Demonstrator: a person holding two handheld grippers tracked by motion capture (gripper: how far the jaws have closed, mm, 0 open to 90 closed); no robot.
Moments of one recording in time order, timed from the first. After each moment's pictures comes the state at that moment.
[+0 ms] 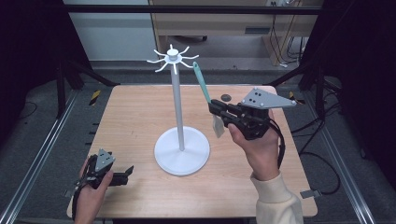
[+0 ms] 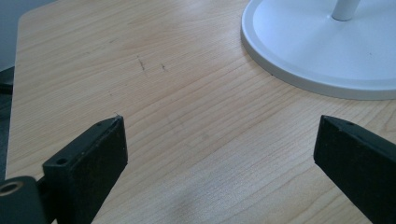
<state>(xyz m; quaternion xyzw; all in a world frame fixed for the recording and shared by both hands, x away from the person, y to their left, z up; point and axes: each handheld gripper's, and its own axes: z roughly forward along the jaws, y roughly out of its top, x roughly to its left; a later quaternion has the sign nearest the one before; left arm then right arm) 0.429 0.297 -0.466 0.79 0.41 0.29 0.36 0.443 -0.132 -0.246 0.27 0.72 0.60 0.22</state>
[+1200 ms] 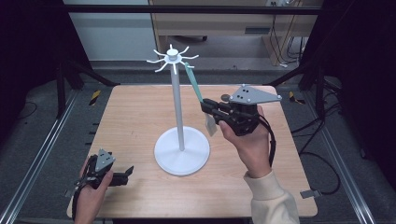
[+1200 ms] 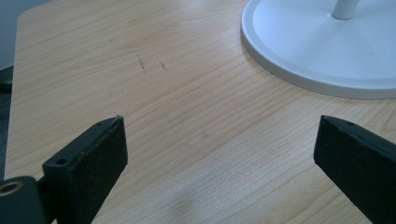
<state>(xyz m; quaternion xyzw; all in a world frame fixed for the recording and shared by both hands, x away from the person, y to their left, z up) 0.429 0.297 -0.467 0.79 0.41 0.28 0.36 0.458 -0.115 -0.252 0.27 0.73 0.59 0.21</state>
